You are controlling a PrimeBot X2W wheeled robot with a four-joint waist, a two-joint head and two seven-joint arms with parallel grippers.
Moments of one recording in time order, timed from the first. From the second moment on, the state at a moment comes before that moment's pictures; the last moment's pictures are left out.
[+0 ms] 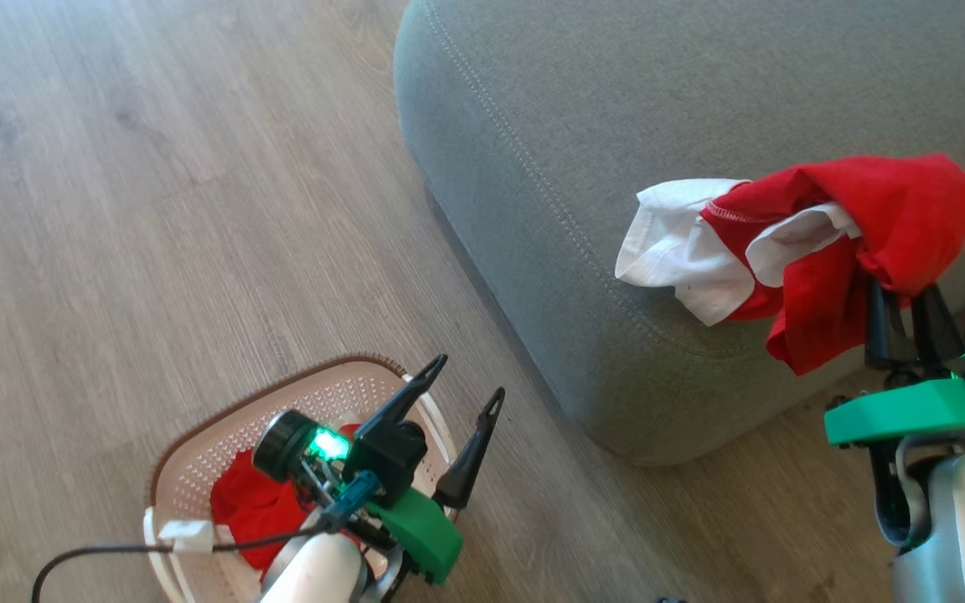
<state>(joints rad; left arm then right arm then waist) -0.18 0.05 -0.49 0.27 -0.05 -0.05 -0.26 -0.16 -0.08 -0.13 0.11 0.09 0.13 -0.26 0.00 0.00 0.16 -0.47</state>
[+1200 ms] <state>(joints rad) -0.42 0.11 -0.58 0.28 0.03 -0.08 -0.26 -0.86 -0.36 -0.33 0.56 0.17 0.13 -0.26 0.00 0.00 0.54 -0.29</state>
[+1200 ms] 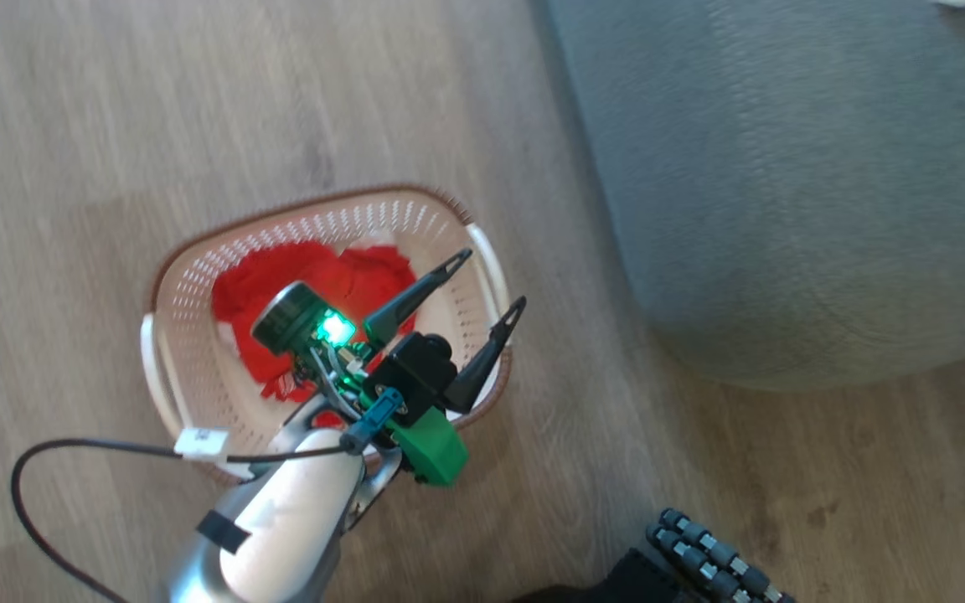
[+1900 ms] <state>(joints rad) -0.49 0.12 -0.65 0.27 0.02 -0.03 -0.26 -1.01 -0.38 -0.37 0.96 0.07 0.13 -0.26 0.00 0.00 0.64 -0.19</state>
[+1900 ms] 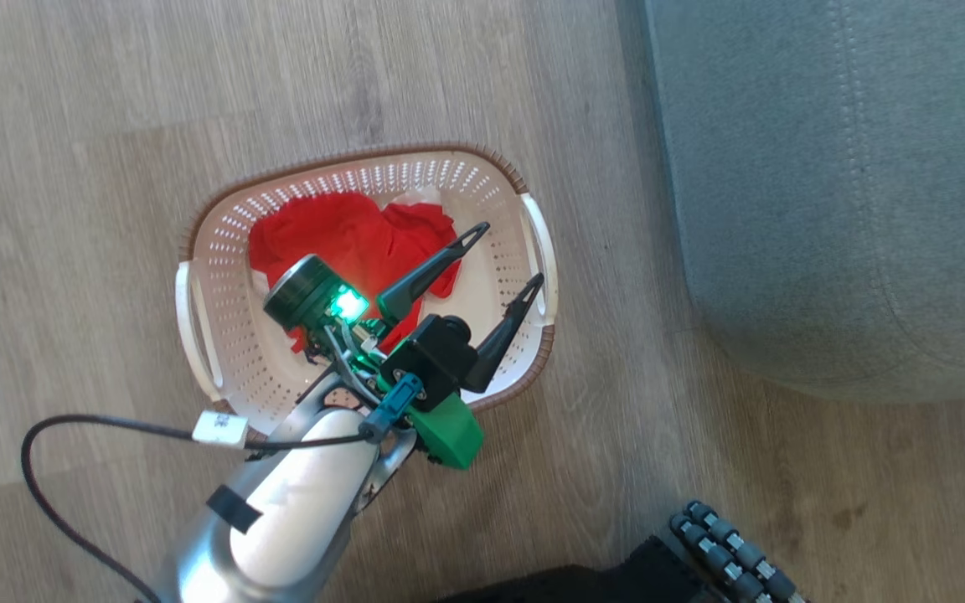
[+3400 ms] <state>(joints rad) -0.15 0.05 -0.35 0.18 -0.11 0.12 -0.26 -0.28 -0.30 0.02 0.19 0.43 0.13 -0.26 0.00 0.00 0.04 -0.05</state>
